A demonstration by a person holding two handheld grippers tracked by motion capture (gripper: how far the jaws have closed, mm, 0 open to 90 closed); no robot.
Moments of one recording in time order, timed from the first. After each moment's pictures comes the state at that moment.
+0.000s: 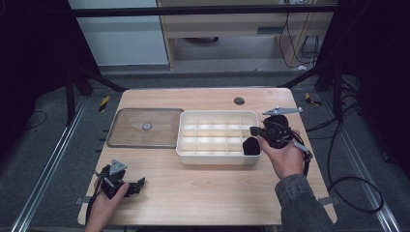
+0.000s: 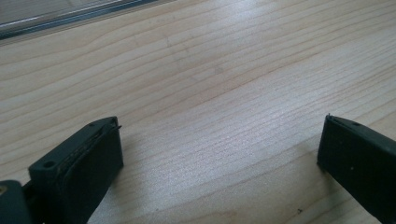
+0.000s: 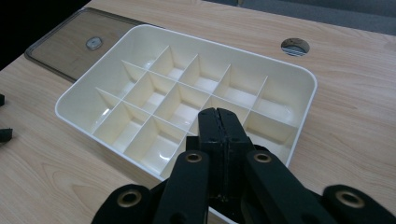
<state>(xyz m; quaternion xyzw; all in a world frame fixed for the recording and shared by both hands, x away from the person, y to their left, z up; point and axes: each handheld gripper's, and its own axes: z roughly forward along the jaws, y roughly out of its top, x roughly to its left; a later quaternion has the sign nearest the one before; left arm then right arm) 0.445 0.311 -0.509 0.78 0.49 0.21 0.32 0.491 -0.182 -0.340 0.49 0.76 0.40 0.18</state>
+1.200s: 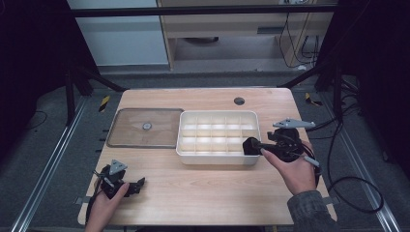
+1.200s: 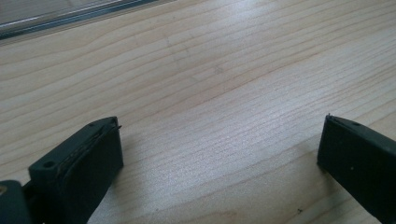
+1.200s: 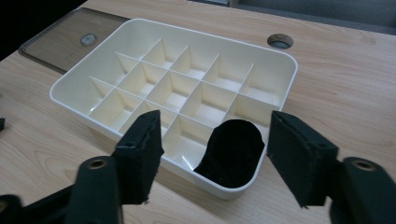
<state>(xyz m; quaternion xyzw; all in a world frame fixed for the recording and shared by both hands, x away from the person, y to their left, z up) 0.445 0.311 -0.509 0.78 0.49 0.21 0.32 0.461 -0.201 -0.351 0.49 0.75 0.40 0.20</state>
